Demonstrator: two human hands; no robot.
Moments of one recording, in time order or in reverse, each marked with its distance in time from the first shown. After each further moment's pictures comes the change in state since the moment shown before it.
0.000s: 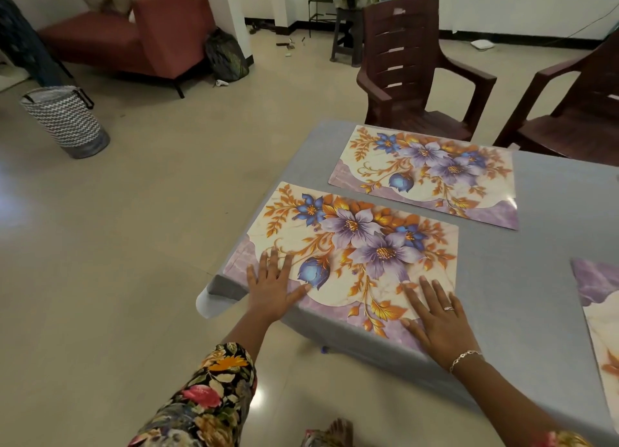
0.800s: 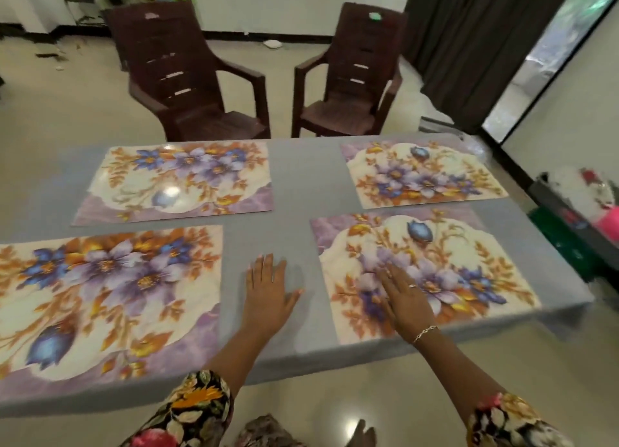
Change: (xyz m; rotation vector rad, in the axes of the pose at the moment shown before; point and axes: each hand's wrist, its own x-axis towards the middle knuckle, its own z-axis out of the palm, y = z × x) left_hand -0.039 0.376 0.040 -0.009 0.116 0.625; right_hand -0.172 0.268 -0.068 0.081 -0.003 0.444
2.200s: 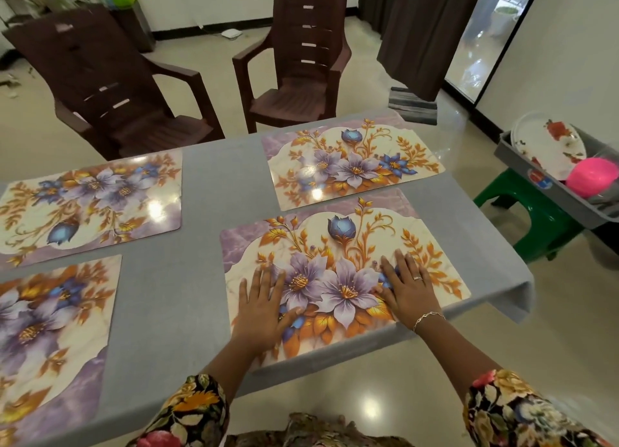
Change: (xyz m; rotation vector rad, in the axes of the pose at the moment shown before) left_hand 0.051 0.140 0.080 0.163 -0.006 0.141; right_hand -0.010 0.190 0.011 -0.066 -0.075 0.261
